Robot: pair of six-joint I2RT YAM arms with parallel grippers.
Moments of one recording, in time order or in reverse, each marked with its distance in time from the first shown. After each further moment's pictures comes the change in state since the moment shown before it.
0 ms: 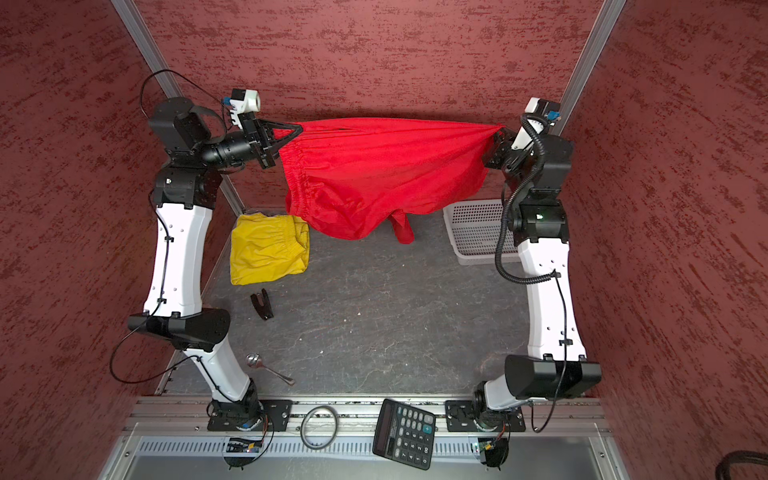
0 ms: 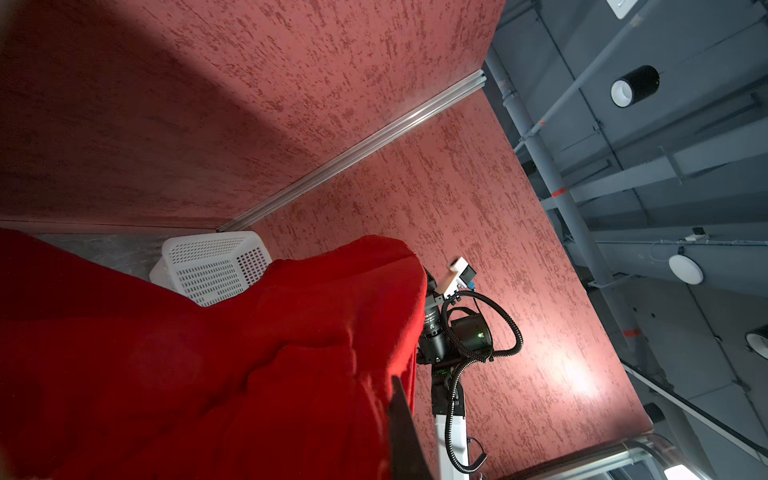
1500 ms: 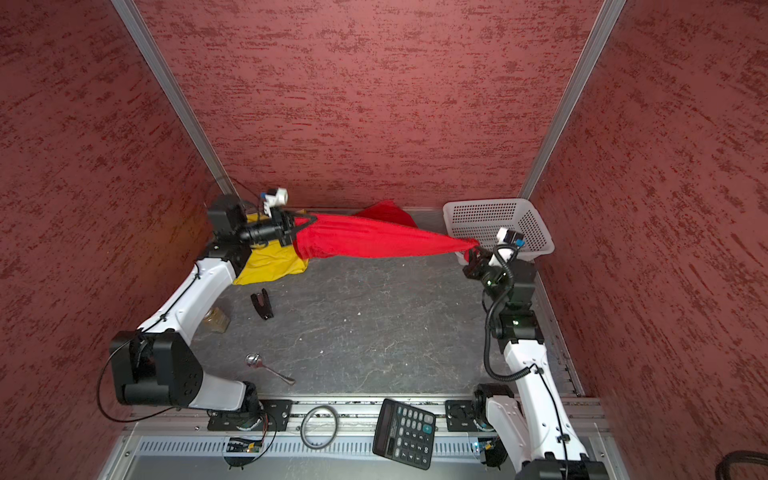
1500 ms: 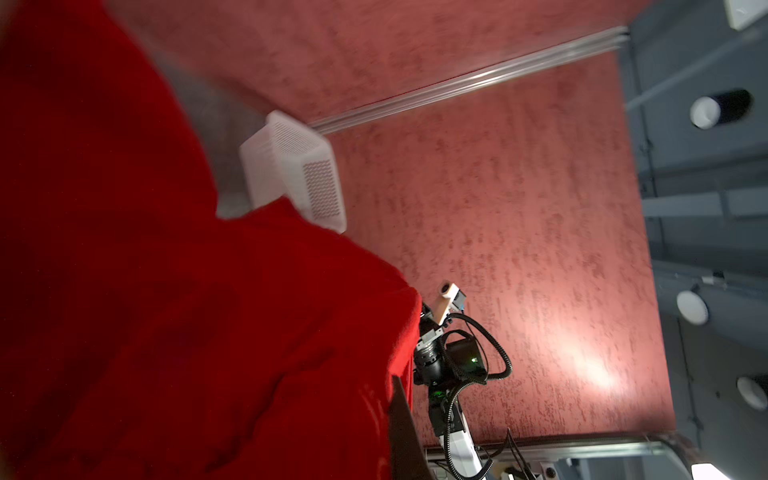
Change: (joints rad) left arm 0.059 -0.365 -1.386 0.573 0.079 0.049; right arm 0.033 -0.661 -1.299 0.245 -0.130 0.172
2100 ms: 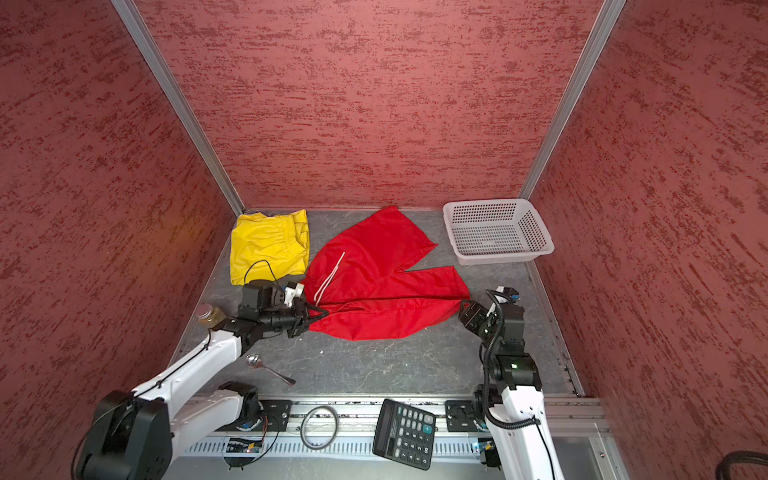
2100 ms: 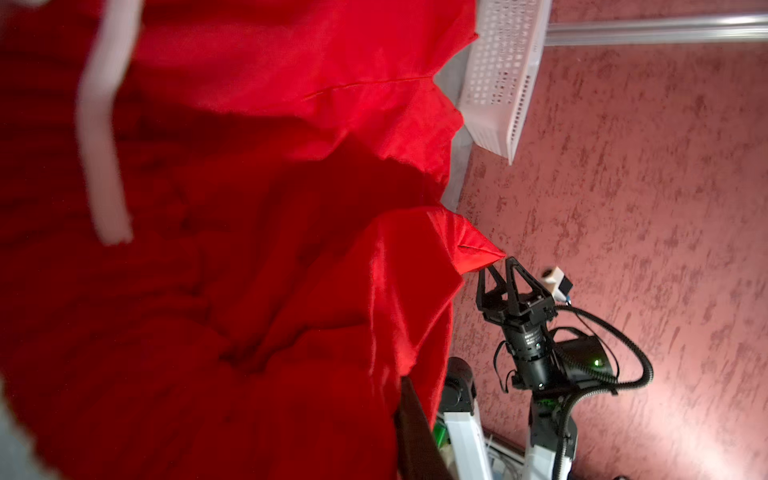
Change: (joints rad) left arm -0.200 -0.484 -0.658 -0.293 -0.285 0.137; right arm -0.006 -0.362 -0.206 -0.496 0.144 0.129
